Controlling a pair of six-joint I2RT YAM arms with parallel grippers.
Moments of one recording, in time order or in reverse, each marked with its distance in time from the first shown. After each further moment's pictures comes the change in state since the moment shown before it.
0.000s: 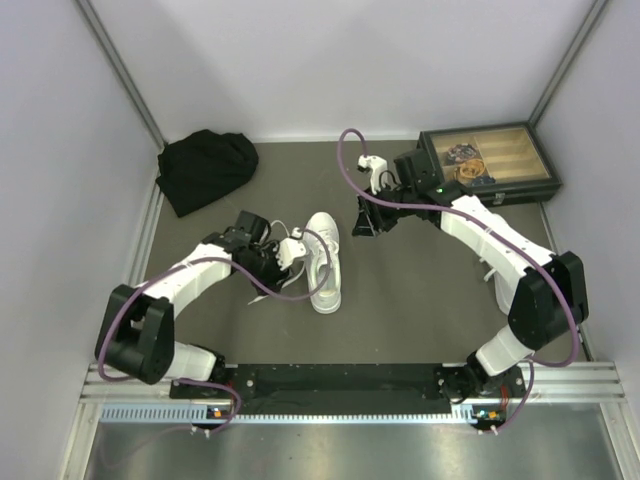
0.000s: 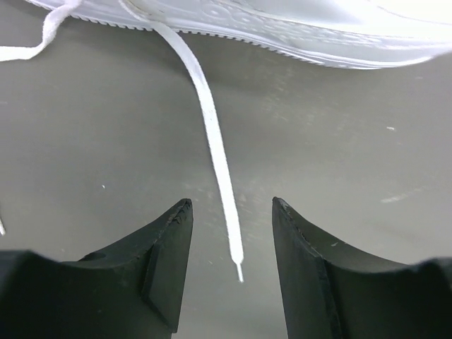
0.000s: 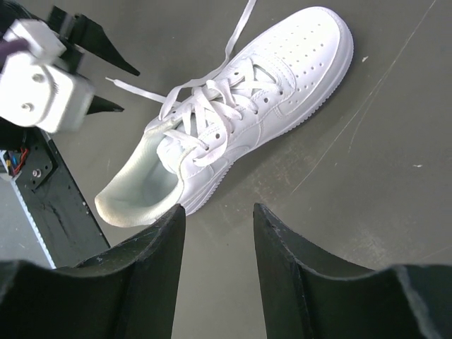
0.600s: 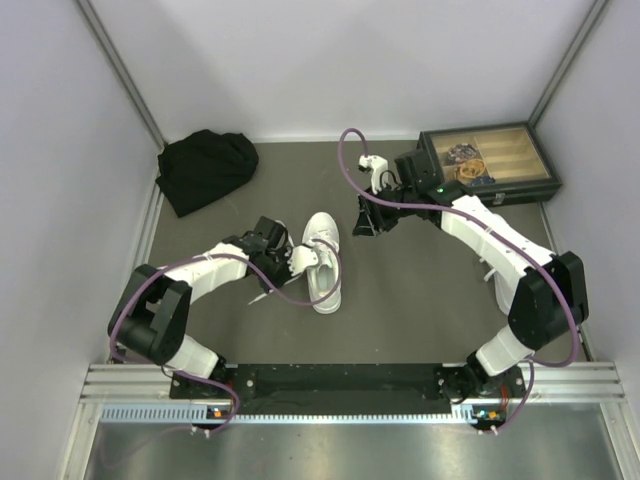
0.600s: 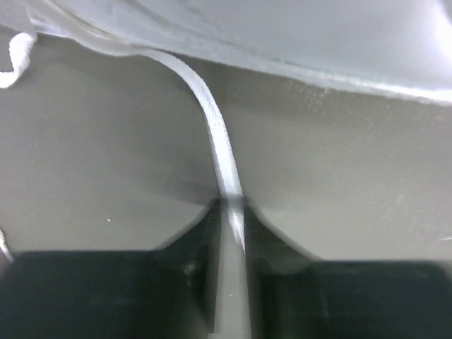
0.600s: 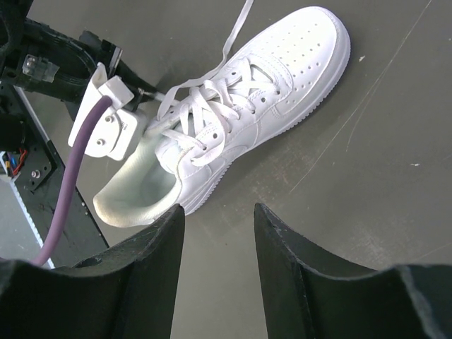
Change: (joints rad) left arm -0.109 0.140 -0.020 0.142 -0.185 0.002; right arm -0.007 0.000 -0.001 0.000 0.001 0.000
